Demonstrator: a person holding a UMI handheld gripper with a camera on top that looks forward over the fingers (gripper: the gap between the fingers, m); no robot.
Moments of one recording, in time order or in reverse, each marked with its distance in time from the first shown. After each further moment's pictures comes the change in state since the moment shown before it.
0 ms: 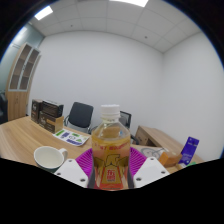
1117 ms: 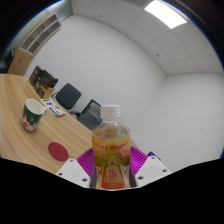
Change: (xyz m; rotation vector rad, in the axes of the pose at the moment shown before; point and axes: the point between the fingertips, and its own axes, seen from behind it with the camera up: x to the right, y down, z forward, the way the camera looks) arm 0.124 0.031 -0.106 -0.009 0.176 -0.378
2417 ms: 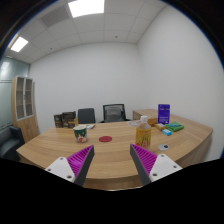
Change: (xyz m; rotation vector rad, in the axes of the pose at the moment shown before) arm -0.042 0.028 -0.287 -0.043 -0.203 0.725
